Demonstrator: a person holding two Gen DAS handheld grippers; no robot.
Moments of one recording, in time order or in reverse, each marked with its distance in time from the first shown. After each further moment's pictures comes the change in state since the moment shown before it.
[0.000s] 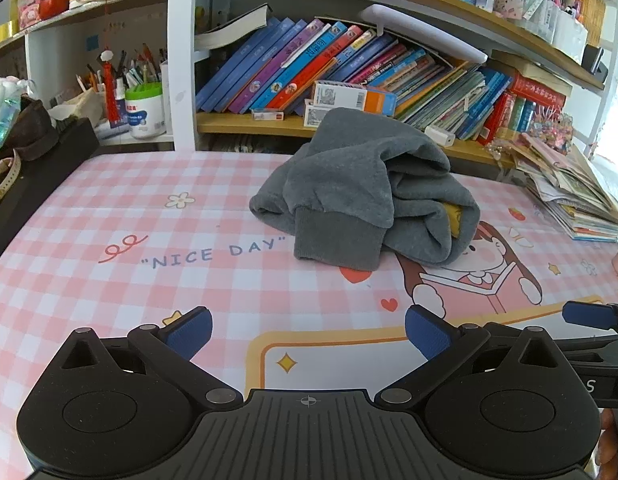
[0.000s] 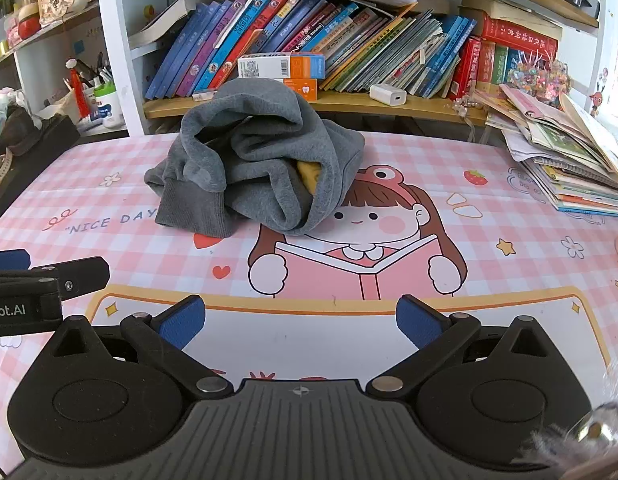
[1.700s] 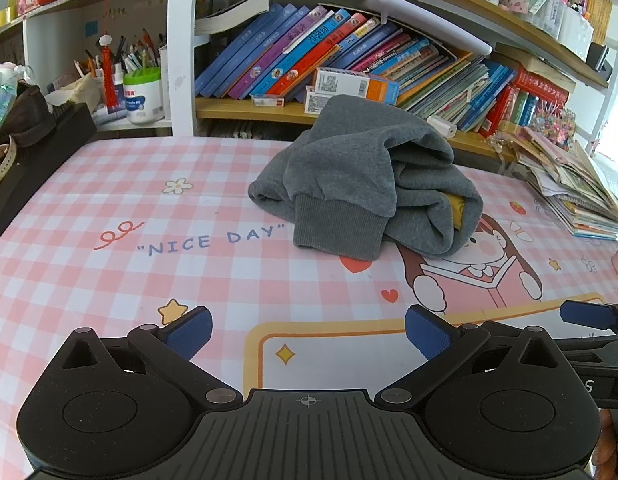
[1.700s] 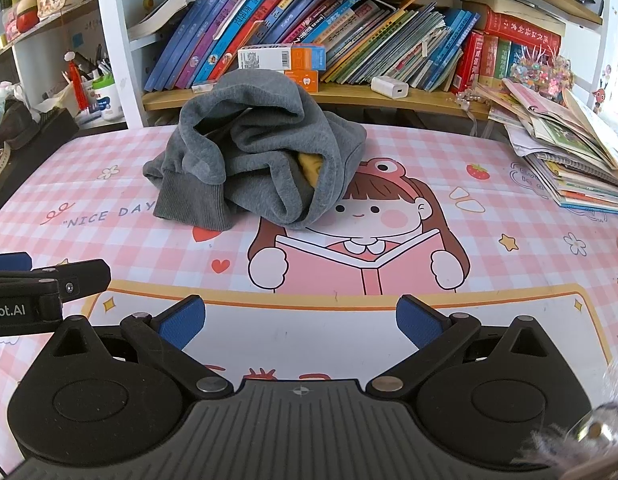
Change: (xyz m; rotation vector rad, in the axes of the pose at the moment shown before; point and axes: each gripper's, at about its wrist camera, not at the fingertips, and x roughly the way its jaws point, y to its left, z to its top) left arm 0.005 0.003 0.001 -0.021 0.041 -0.016; right arm 0.004 0.001 0.001 -0.004 0.022 0.000
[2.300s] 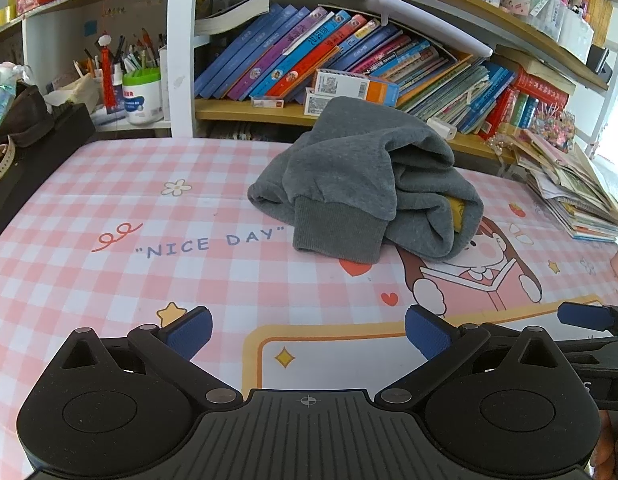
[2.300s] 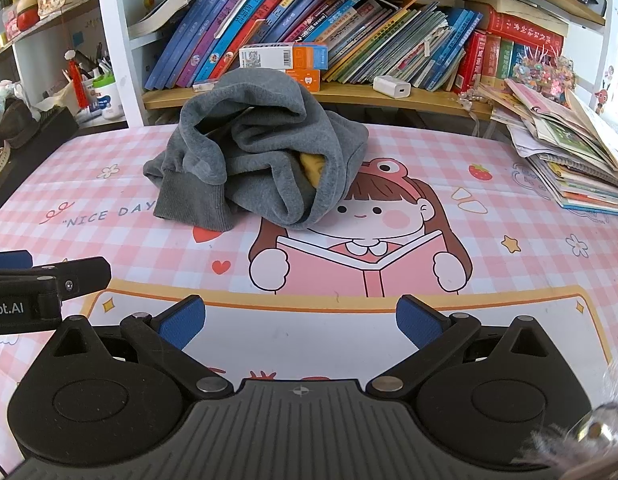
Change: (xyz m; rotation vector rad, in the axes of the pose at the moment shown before) left arm 0.002 0.001 0.002 -0.004 -0.003 0.000; right arm 0.003 0.001 0.002 -0.003 0.003 0.003
